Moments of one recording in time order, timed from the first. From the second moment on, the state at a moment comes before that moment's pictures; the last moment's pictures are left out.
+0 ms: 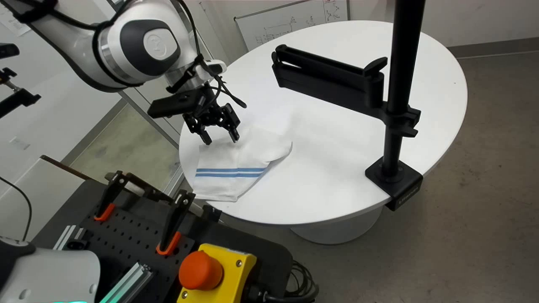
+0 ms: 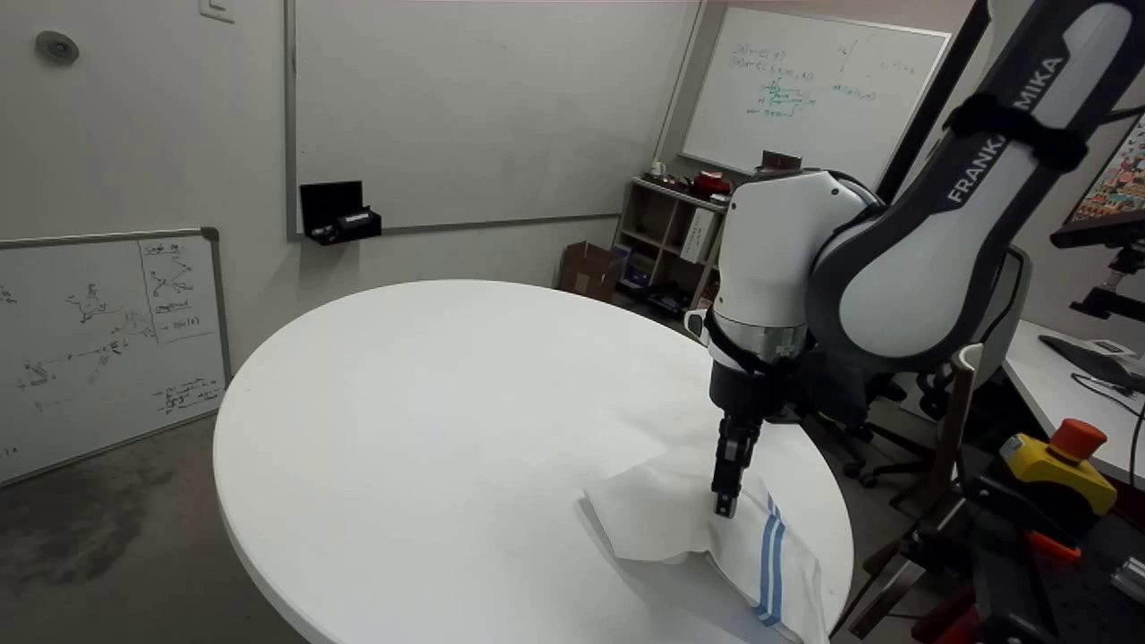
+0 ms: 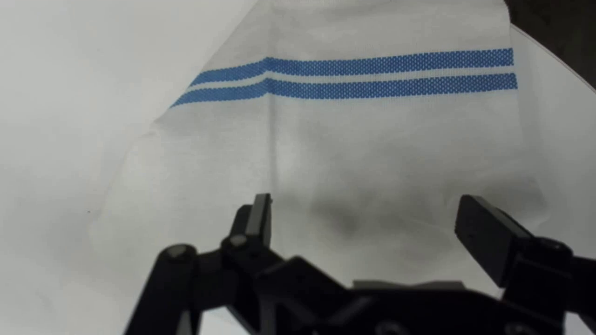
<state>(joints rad) 0.03 0.61 -0.06 -2.40 -0.21 2.79 0.01</state>
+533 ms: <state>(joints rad) 0.11 0.70 -0.13 -2.39 -0.22 2.92 0.01</state>
